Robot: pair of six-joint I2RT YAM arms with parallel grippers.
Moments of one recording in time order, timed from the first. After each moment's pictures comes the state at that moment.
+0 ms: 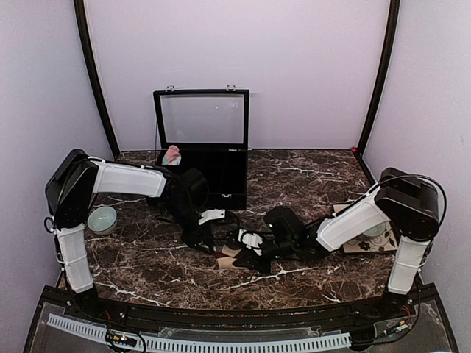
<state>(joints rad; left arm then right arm) -0.70 1.95 1.28 -0.77 0.62 0.69 1.02 1.85 0.75 0.40 -0.39 -0.25</state>
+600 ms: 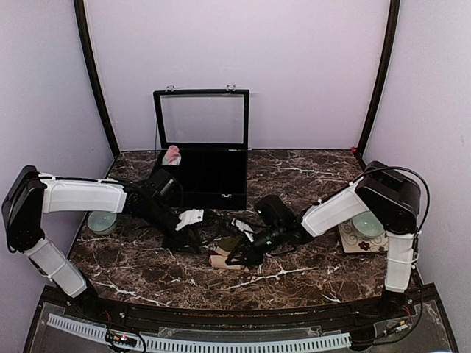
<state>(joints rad) -0.68 1.58 0.94 -0.52 0.58 0.71 0.93 2.00 0.97 0.20 -0.71 0.03</state>
